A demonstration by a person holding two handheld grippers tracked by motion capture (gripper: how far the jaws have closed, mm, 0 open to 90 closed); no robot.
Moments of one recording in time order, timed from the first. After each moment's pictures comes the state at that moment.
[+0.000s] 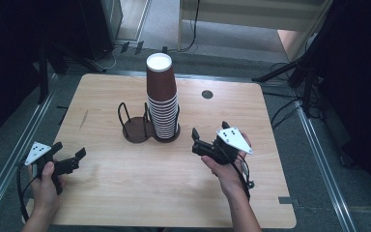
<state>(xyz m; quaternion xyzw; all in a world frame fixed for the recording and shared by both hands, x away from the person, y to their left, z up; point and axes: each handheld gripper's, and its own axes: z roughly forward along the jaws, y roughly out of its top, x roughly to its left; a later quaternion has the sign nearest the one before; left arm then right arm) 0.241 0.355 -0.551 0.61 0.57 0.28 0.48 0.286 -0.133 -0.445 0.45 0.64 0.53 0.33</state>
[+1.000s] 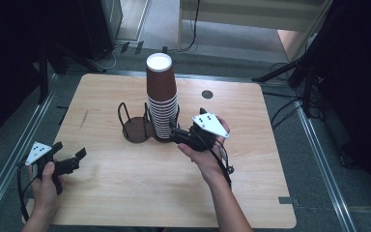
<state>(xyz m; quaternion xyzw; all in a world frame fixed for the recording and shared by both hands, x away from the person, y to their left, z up) 0.241 0.354 -0.551 0.61 0.56 0.28 0.48 0.306 -0.076 -0.423 0.42 0.65 0.56 0.31</state>
